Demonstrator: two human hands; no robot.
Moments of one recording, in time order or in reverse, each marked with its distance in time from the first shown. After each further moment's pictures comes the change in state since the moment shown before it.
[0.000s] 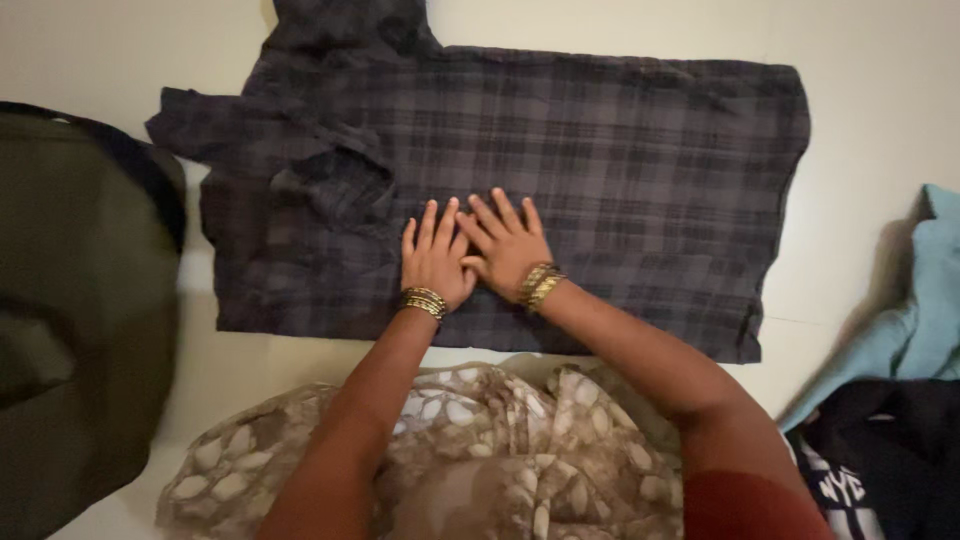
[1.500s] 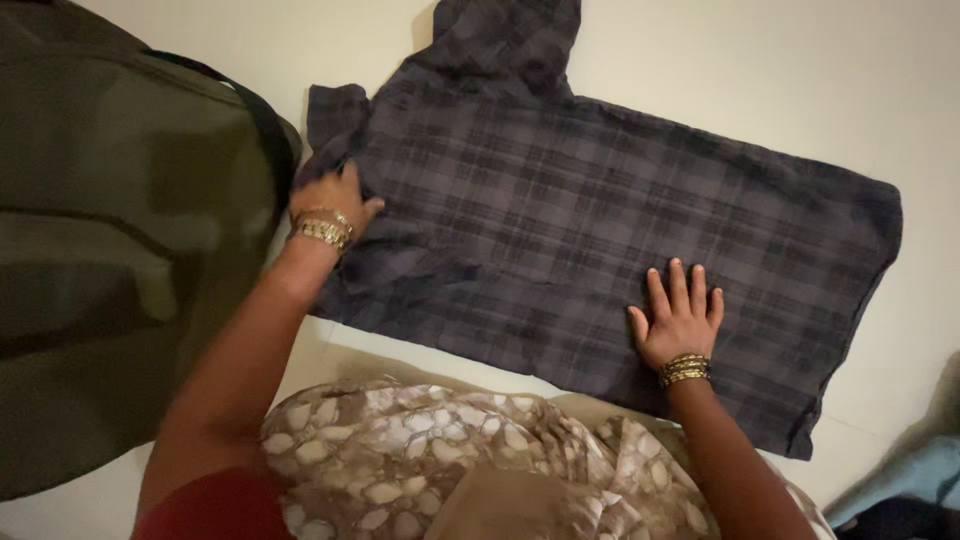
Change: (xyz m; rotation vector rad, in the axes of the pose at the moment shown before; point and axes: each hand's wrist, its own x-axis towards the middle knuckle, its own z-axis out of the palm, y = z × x) left_hand 0.001 -0.241 -0.119 0.013 -0.318 -0.615; right_hand -0.089 0.075 0.031 -0.159 0.230 0.284
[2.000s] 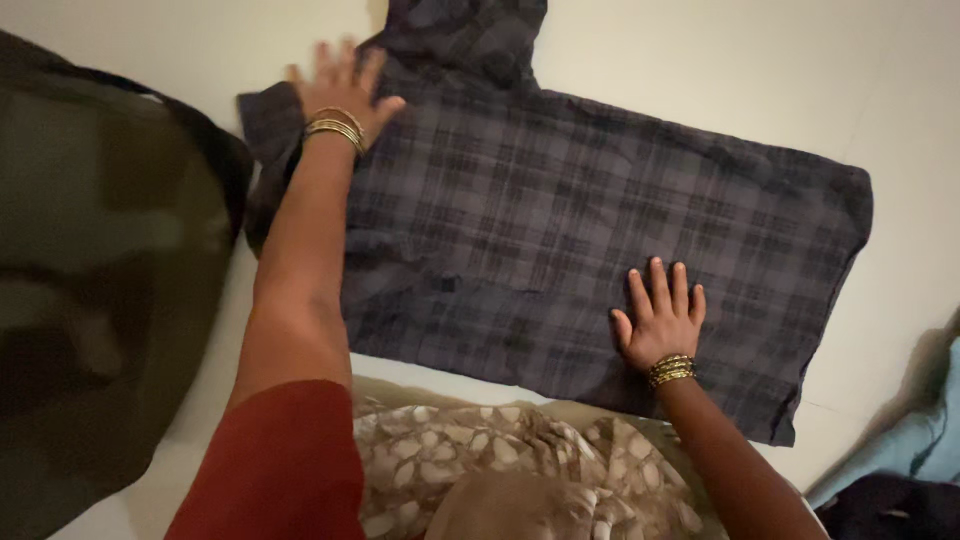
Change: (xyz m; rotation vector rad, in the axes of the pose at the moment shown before) left_hand 0.171 0.070 0.003 0.006 0.195 0.343; right_hand 0.000 -0.001 -0.007 -0.046 -0.068 -0.005
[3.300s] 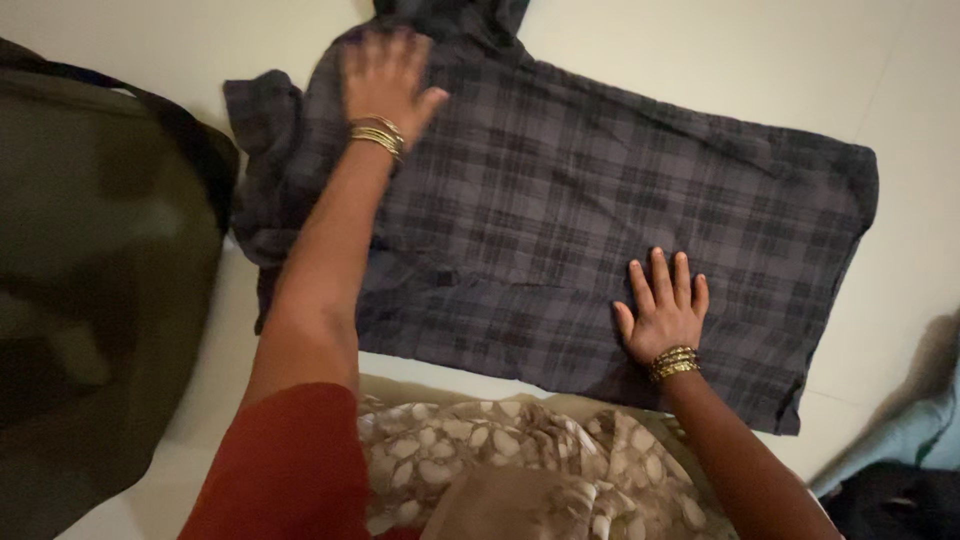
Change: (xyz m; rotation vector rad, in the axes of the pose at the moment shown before) left_hand 0.009 0.058 0.019 0.009 0.227 0.088; right_hand 0.000 -0.001 -0.003 -0.015 -0.039 0.017
